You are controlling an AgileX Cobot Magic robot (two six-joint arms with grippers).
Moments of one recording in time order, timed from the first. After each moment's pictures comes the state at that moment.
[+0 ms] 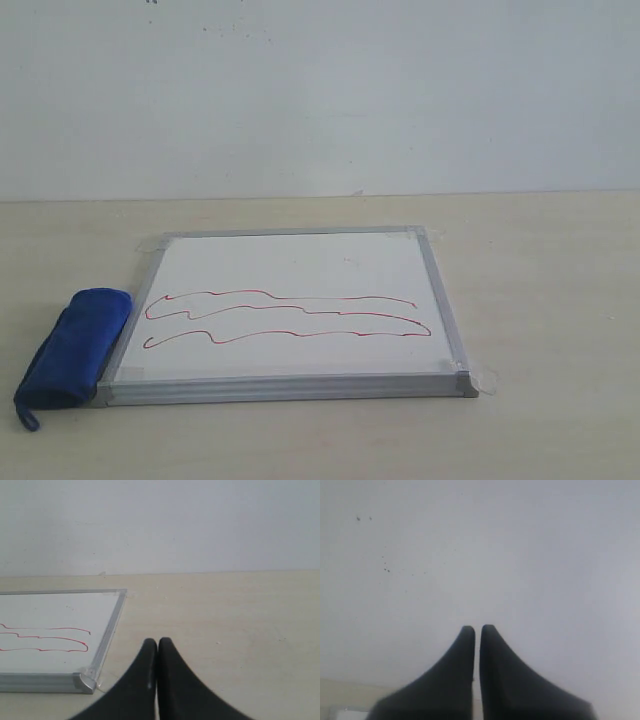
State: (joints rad) left arm -0.17 0.01 -0.32 -0.21 0.11 -0.21; right arm 0.09 0.00 0.00 0.04 0.20 0.03
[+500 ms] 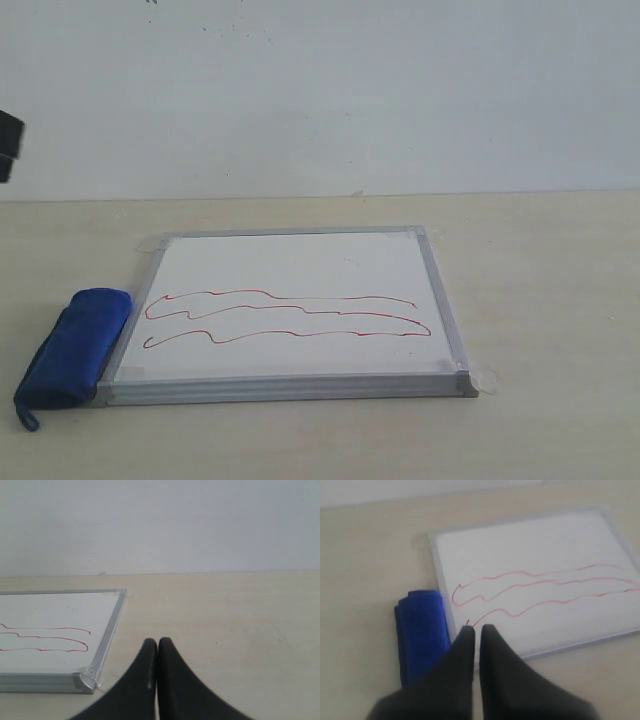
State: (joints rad) left arm -0.17 1.11 -1.07 0.07 0.81 -0.12; right arm 0.09 0.00 0.00 0.04 0.20 0.03
